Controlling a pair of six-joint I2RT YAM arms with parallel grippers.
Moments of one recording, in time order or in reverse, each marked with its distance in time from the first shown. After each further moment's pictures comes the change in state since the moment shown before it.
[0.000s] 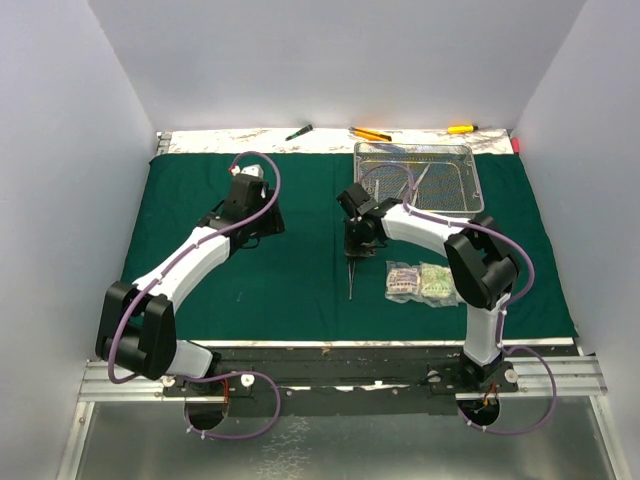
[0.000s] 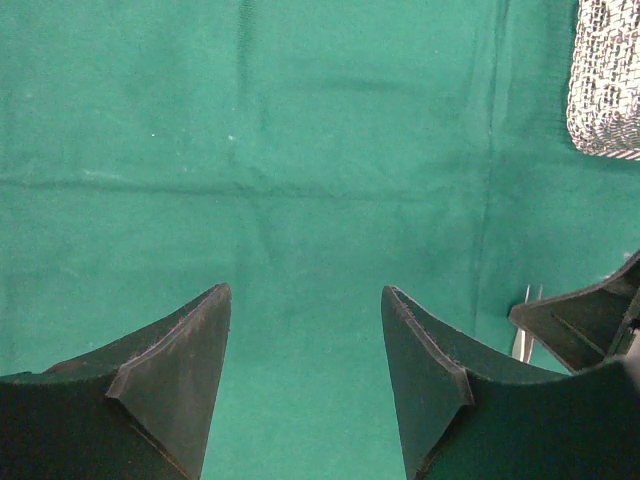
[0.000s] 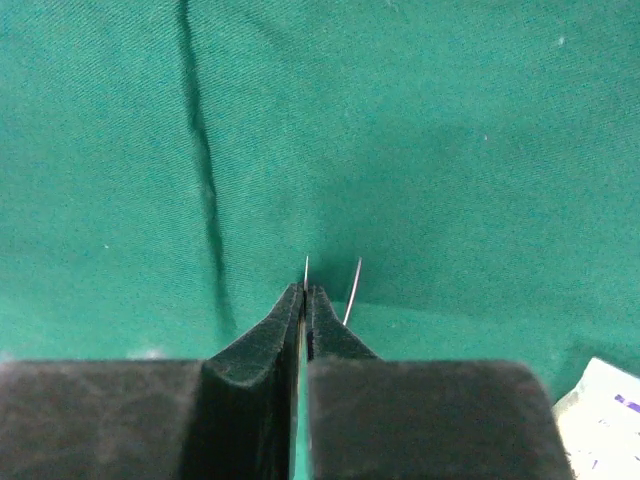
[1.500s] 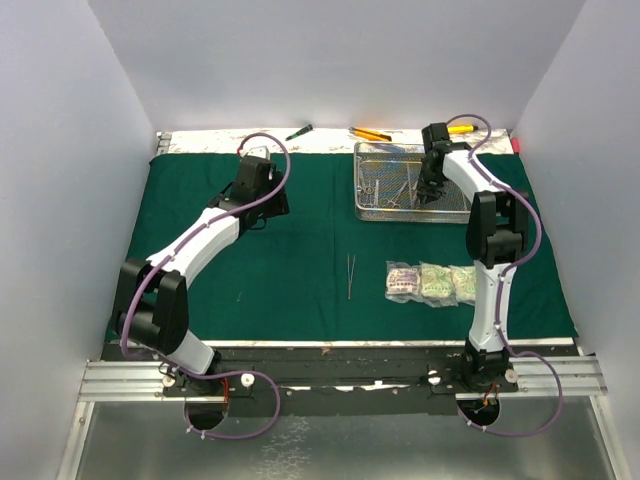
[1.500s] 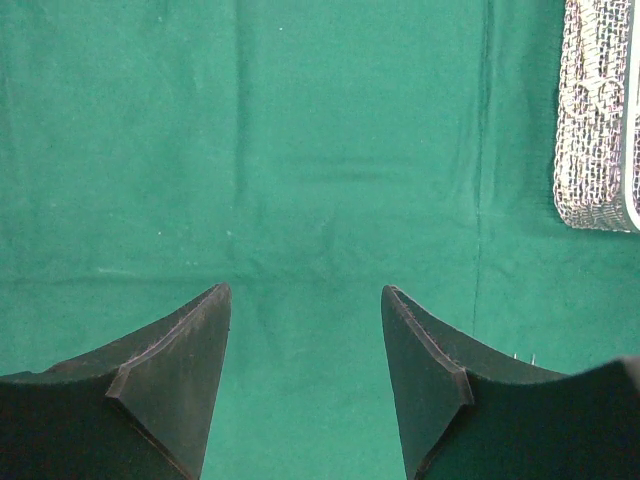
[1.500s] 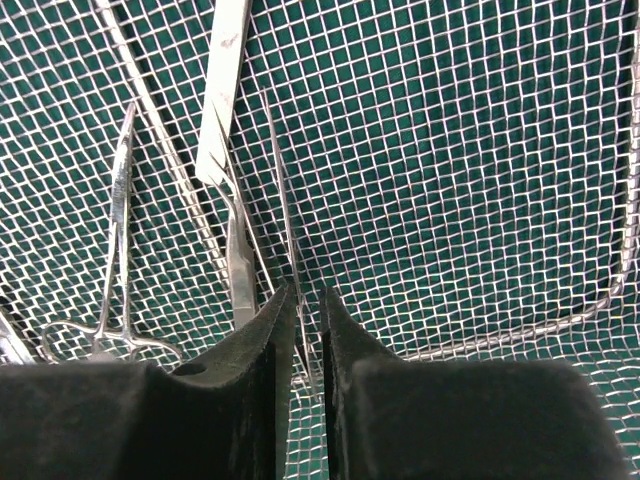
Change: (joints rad) left arm 0.000 0.123 0.141 0.039 -0.057 0.062; right arm -0.543 0.294 0.523 -0.213 0.159 -0.269
